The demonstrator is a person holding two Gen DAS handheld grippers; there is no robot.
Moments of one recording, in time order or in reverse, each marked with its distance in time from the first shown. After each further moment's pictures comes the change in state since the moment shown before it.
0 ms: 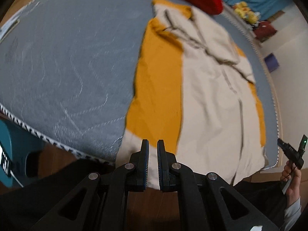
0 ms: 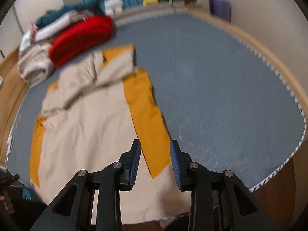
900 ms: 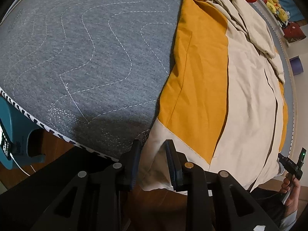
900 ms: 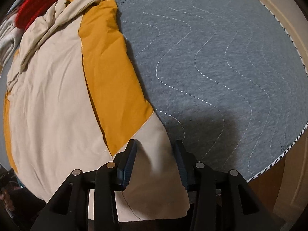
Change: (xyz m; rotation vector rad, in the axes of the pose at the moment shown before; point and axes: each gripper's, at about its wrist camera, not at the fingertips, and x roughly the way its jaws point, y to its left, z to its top) left arm 0.052 0.037 0.002 -0.103 0.169 0.108; right arm 0.104 -0.031 -0.025 0.020 0.380 -0.116
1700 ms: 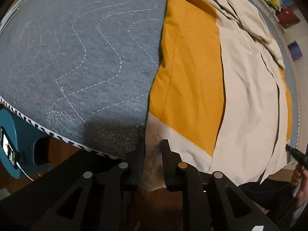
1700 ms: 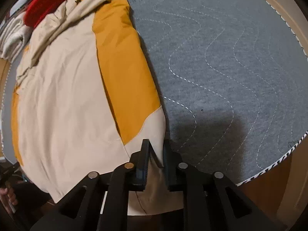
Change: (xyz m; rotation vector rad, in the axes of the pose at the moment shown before) left arm -0.002 -0.016 -0.012 0.109 -0.011 0.058; right arm -0.003 0.004 -0.015 -0.029 -0.001 0.060
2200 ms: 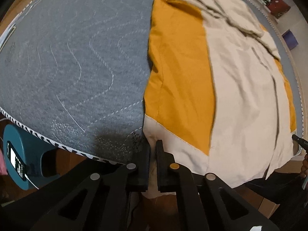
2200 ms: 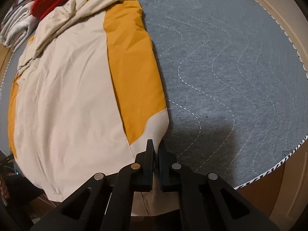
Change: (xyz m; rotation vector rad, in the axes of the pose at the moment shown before) left arm -0.014 -0.026 0.001 0.081 -0.067 0.026; right arm -0.011 0.027 -0.002 -0.070 -0.052 -0.023
